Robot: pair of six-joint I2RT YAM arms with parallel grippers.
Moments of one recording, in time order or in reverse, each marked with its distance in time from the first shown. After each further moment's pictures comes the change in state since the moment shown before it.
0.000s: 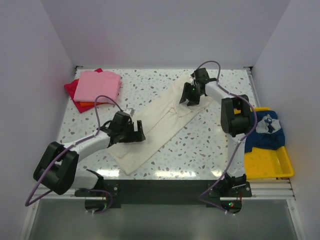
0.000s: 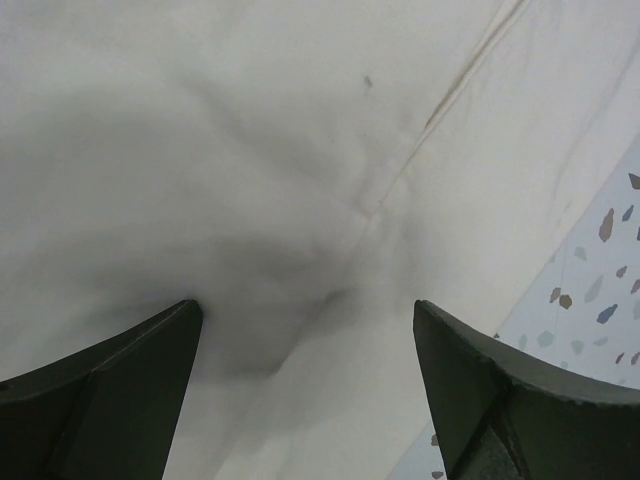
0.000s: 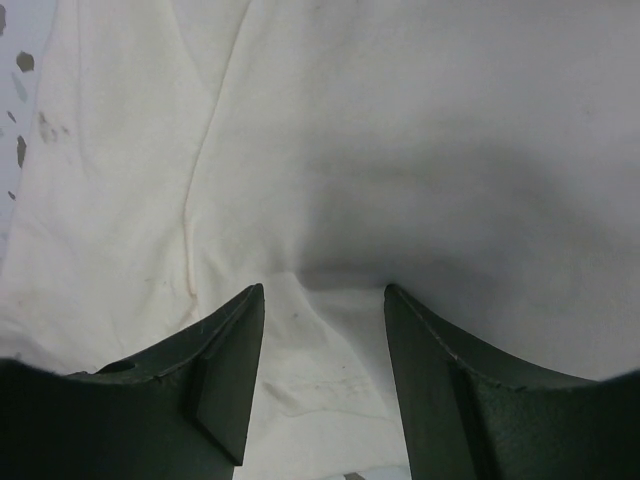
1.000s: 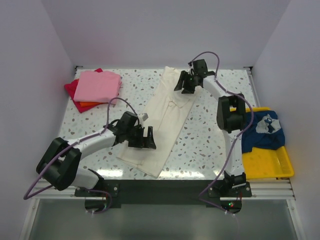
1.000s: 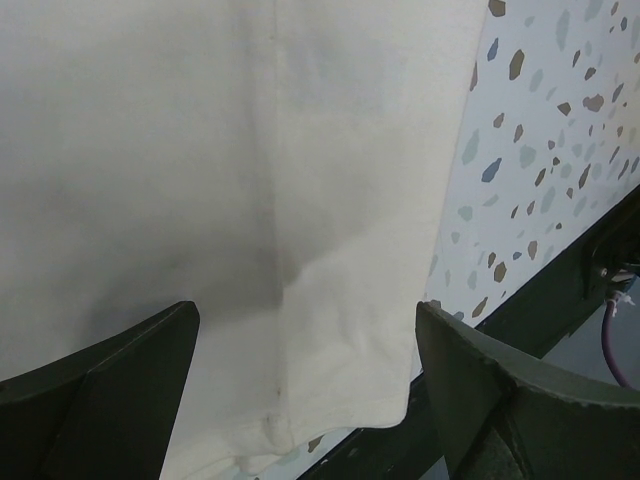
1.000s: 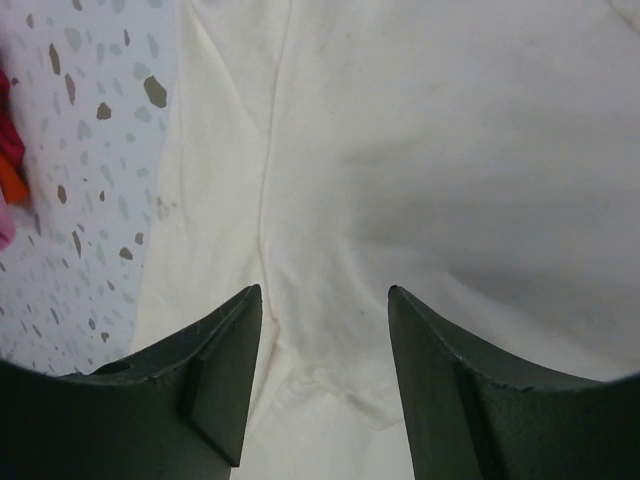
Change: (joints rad) left arm -0.109 0.051 0.079 -0.076 0.290 0.014; right arm -0.002 0.183 0.336 0.034 -0.089 0.047
